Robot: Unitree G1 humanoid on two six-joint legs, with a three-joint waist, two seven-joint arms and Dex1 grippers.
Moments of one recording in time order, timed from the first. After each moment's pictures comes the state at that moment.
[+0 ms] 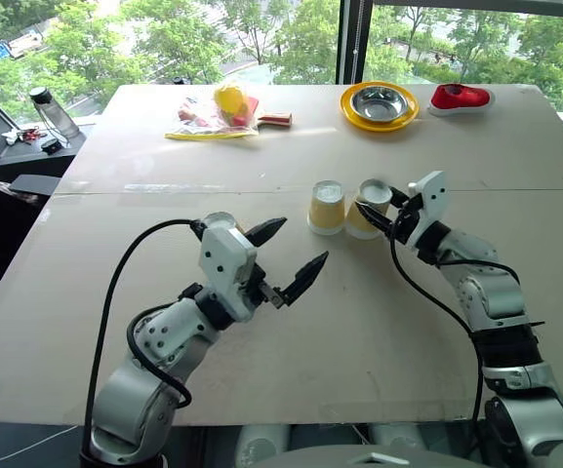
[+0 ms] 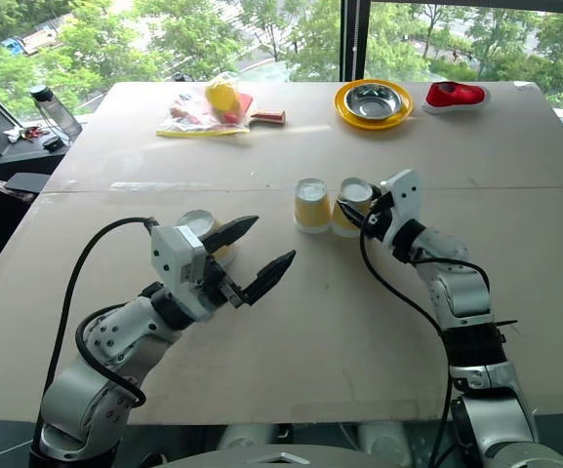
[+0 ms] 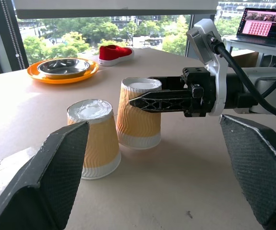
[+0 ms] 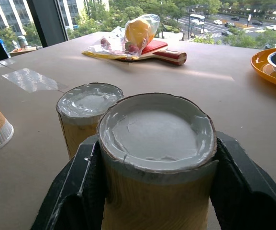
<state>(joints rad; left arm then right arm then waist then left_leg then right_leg) 0.05 0.40 -0.01 -0.78 -0.44 0.45 -0.48 -0.46 -0.29 0.05 0.06 0.32 0.28 0.57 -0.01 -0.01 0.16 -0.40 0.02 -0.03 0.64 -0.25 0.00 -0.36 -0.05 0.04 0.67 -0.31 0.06</state>
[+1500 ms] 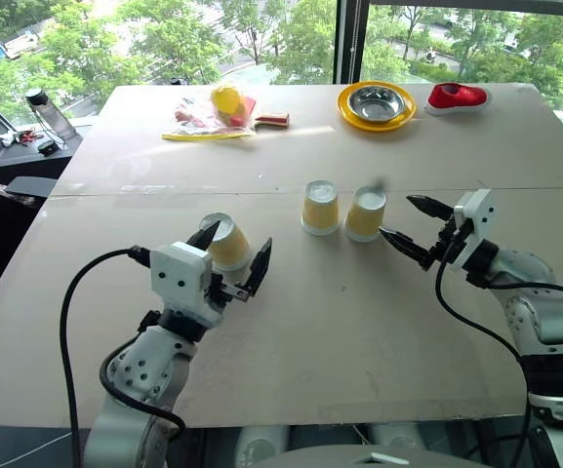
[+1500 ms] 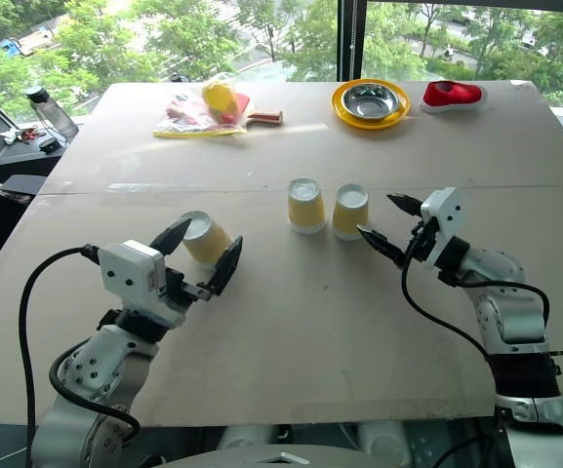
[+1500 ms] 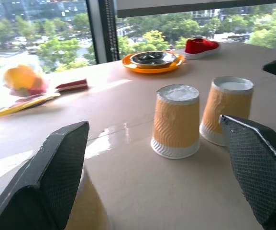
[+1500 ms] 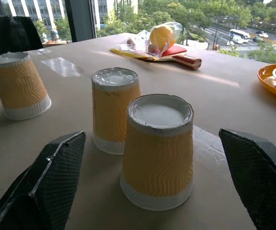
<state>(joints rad) 0.26 0.30 0.08 -0.79 -0.24 0.27 -0.26 -0.25 -0.51 -0.08 -0.12 0.48 0.24 0.87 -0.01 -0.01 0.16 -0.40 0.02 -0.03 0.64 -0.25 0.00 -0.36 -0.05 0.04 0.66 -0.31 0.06</state>
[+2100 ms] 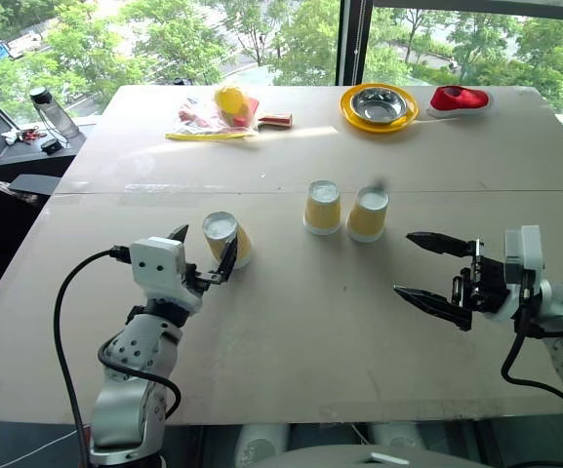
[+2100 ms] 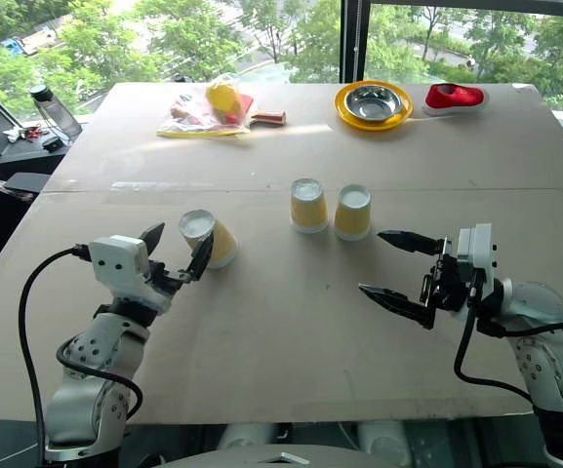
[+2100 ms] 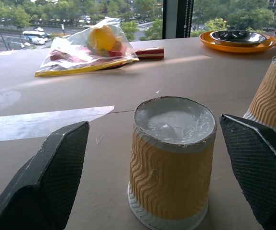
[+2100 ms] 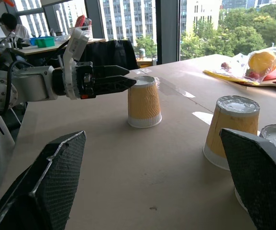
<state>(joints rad) 0.11 0.28 0.19 -0.48 -0.28 0.24 -0.29 -0.02 -0.63 -0.16 -0.42 0.73 0.30 1.06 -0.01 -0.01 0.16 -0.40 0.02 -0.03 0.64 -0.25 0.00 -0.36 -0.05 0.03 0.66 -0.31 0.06</state>
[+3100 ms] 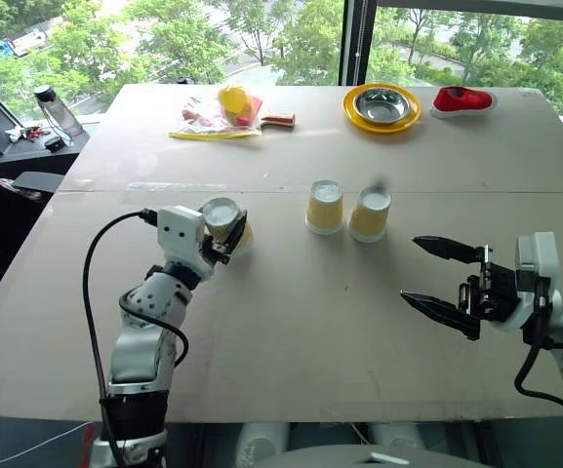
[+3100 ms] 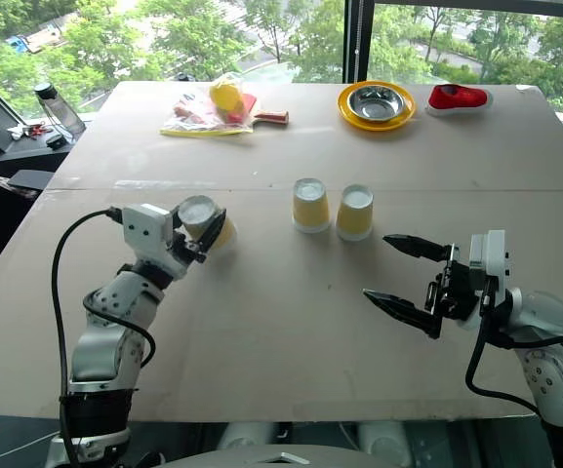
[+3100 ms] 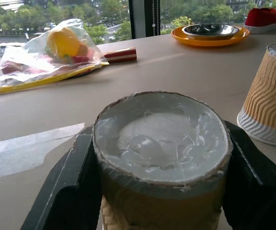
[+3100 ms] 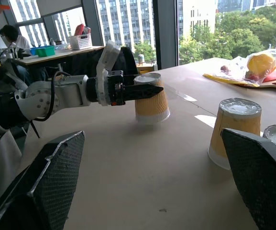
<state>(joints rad) -0.19 0.39 0.16 -0.19 -0.30 0.16 -0.46 0.04 -0.63 -0.21 -0.46 0.80 0.30 1.05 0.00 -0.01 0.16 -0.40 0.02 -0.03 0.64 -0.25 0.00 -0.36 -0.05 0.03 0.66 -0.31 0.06</state>
